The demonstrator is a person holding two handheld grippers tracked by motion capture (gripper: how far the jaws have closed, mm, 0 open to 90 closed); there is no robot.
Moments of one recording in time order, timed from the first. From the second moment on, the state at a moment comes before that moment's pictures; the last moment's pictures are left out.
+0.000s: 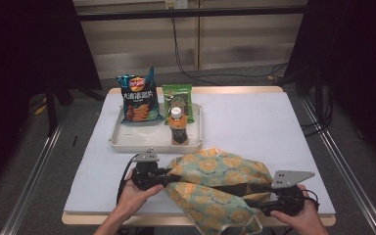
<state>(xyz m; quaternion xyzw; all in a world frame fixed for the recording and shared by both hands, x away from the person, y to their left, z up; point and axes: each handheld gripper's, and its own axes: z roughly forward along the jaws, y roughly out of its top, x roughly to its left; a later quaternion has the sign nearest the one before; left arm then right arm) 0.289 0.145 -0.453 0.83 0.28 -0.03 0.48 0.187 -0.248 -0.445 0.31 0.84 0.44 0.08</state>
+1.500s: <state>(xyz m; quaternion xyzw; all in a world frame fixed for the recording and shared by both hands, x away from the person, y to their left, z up) 0.280 0.143 -0.446 0.82 0.27 0.00 0.51 0.220 -0.225 -0.435 0.28 0.86 0.43 0.07</state>
